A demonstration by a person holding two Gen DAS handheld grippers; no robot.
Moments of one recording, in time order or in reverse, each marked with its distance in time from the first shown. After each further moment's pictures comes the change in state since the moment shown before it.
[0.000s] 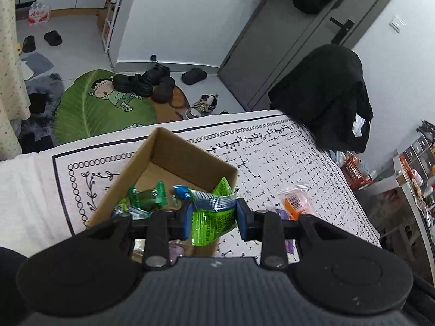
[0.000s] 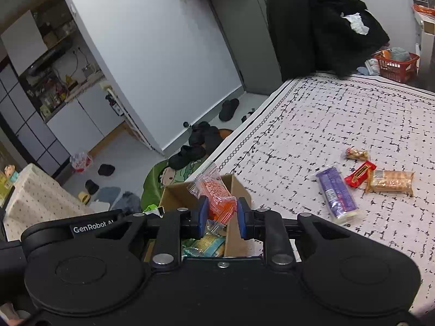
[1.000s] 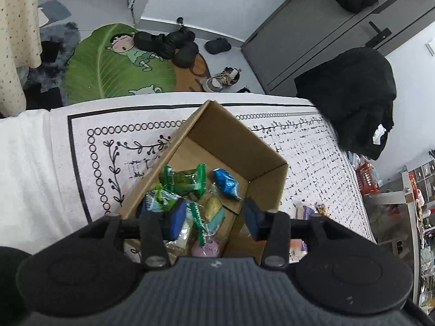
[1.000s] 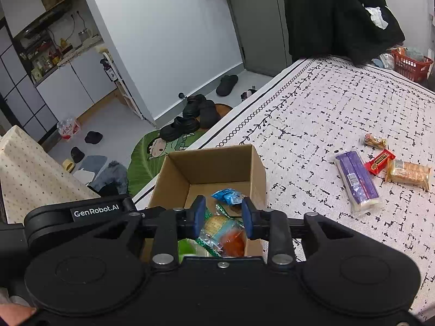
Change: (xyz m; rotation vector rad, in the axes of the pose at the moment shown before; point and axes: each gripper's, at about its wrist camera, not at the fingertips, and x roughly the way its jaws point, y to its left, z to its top) left arm 0.040 0.077 0.009 -0.165 0.141 -0.004; right arm 0.044 0.045 -0.020 -0.085 0.095 -0.070
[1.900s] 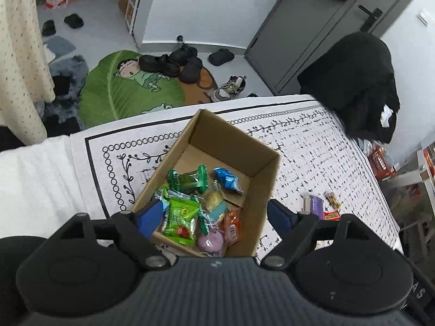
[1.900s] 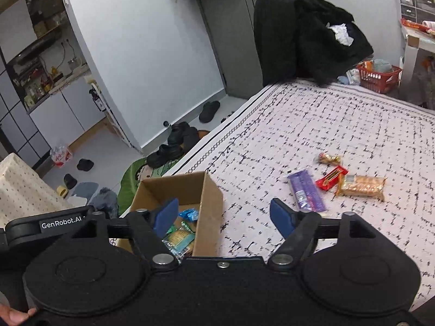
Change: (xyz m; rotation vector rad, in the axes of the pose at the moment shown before) left arm -0.037 -0.048 -0.021 0.145 -0.058 0.115; right arm -0.058 -0.064 0.004 0.042 -0.118 -0.036
